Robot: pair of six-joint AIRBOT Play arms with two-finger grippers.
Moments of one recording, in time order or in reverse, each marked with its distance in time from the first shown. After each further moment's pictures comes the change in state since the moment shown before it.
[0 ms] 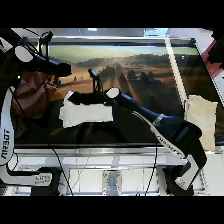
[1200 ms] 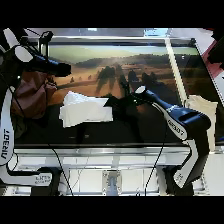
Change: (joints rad) left arm 0.001 0.000 0.000 0.005 0.015 0.034; right arm -0.324 -0.092 -0.216 -0.152 0.378 0.177
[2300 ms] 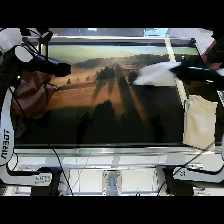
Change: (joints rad) left arm 0.000 0.000 0.000 0.000 0.010 -0.016; right arm -0.813 0.530 -0.002 -0.230 0.107 0.103
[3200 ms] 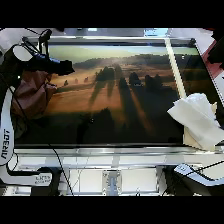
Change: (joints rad) left arm -0.001 0.000 0.000 -0.107 0.008 -0.029; right arm -0.598 0.195 -0.122 -0.463 0.560 0.129
